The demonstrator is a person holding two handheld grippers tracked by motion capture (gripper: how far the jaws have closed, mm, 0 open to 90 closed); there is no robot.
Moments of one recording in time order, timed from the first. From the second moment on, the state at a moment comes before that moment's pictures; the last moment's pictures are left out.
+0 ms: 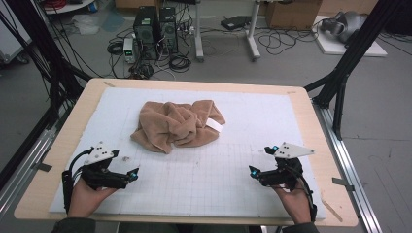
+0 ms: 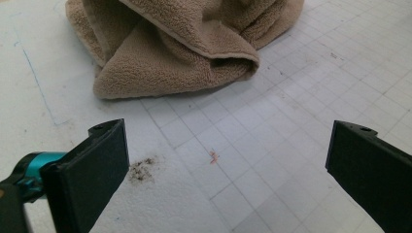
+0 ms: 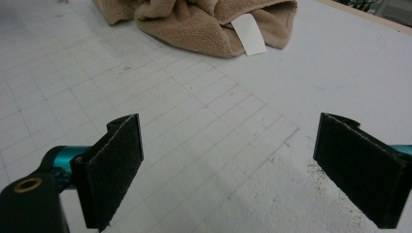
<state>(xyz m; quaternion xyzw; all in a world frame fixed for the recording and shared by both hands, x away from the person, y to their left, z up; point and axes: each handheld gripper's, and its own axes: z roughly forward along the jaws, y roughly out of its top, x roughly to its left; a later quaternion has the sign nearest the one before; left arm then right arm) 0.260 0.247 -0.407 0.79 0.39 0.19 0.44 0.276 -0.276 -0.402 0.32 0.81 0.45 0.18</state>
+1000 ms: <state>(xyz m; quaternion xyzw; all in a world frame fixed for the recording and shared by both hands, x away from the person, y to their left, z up) 0.280 0.228 -0.396 0.79 0.37 0.18 0.45 0.276 -0.268 -0.408 0.32 0.82 0.44 0.17</state>
